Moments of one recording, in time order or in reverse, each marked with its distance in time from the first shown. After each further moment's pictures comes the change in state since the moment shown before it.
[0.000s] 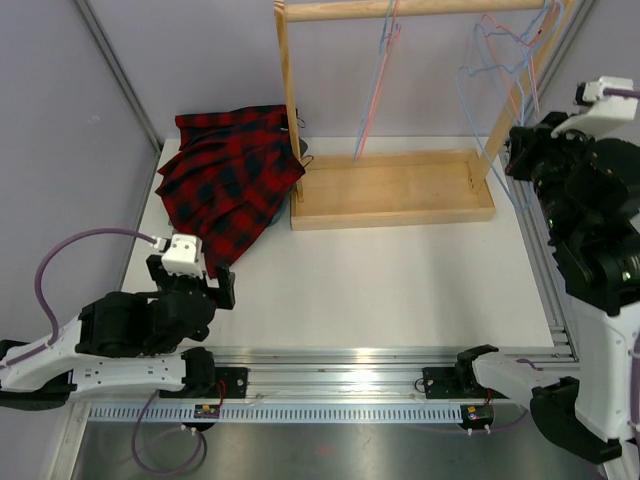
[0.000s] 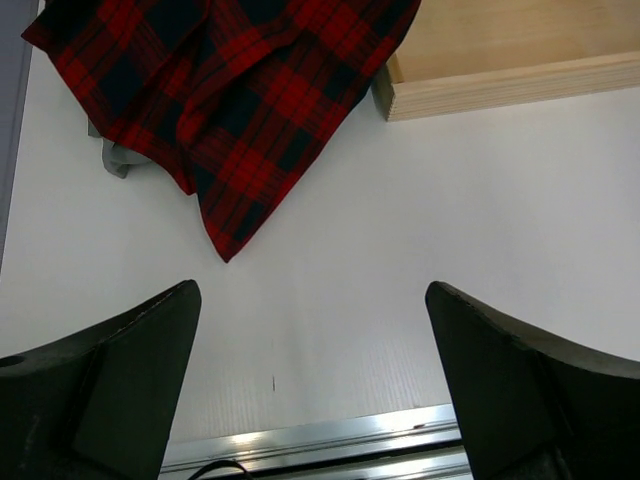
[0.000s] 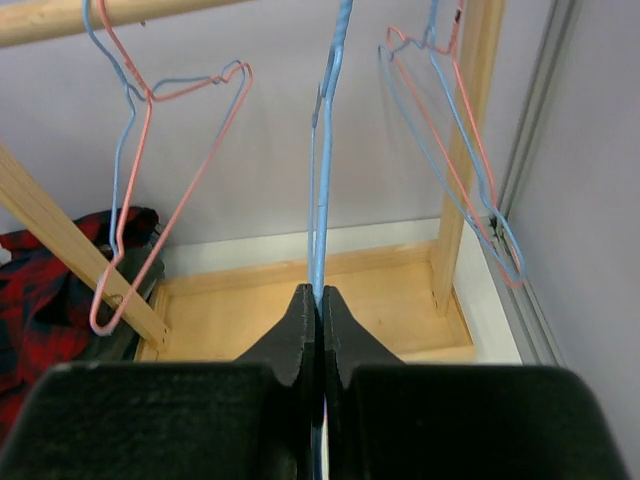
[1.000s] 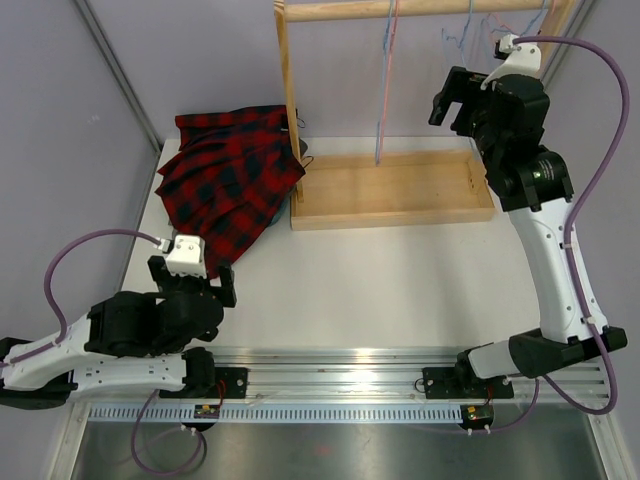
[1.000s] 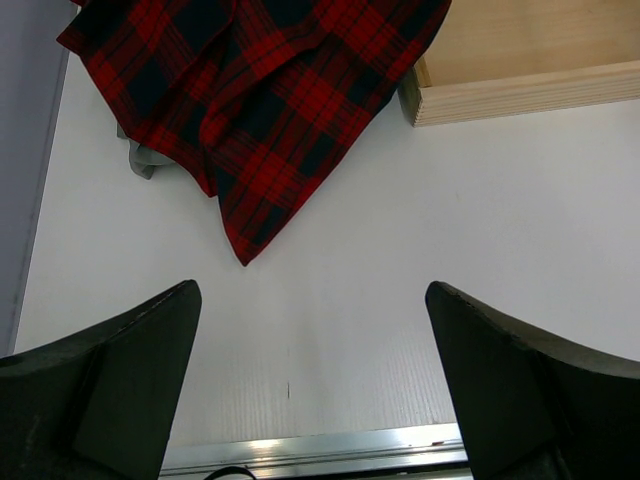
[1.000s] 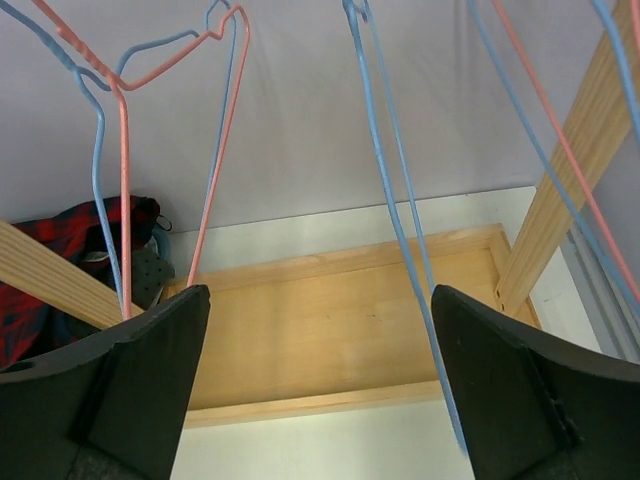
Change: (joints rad) left arm 0.000 0.026 -0.042 -0.020 -0.056 -0.041; right arm 0.000 0.385 0.065 0.191 -0.035 0.094
